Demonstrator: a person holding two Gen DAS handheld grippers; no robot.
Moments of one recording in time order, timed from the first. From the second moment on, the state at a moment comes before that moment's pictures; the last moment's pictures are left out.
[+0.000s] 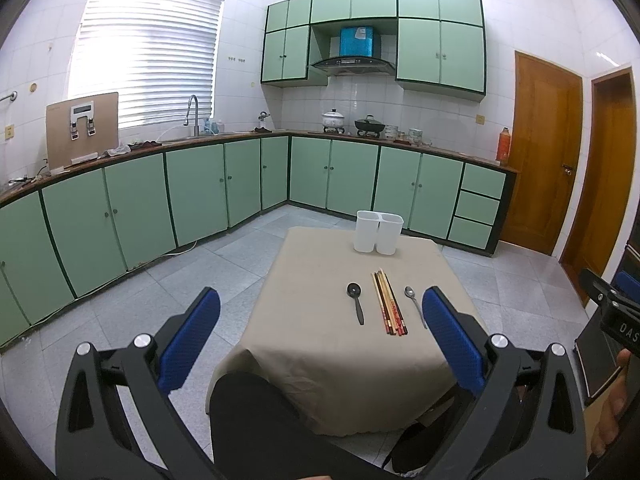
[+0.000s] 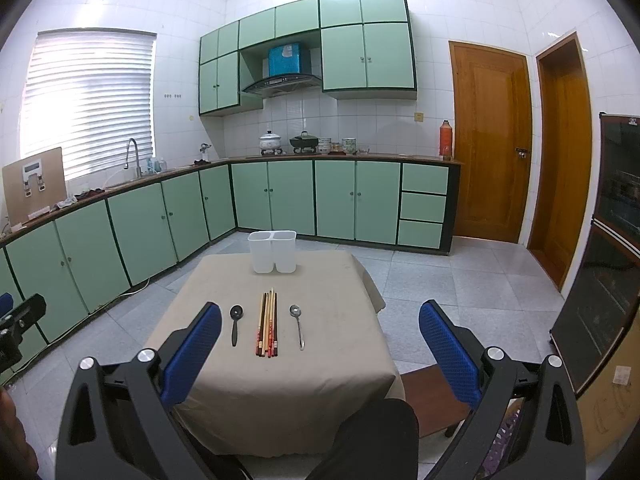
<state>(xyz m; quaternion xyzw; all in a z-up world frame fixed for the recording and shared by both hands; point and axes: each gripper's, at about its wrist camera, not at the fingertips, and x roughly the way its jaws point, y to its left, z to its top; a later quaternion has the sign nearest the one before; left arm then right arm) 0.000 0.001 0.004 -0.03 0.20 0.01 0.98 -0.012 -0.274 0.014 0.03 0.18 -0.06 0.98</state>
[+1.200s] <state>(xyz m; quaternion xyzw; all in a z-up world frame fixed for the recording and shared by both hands) -0.001 0.002 0.003 -0.03 0.20 0.02 0.98 -0.011 -0.275 0.013 0.03 0.18 -0.05 0.98</state>
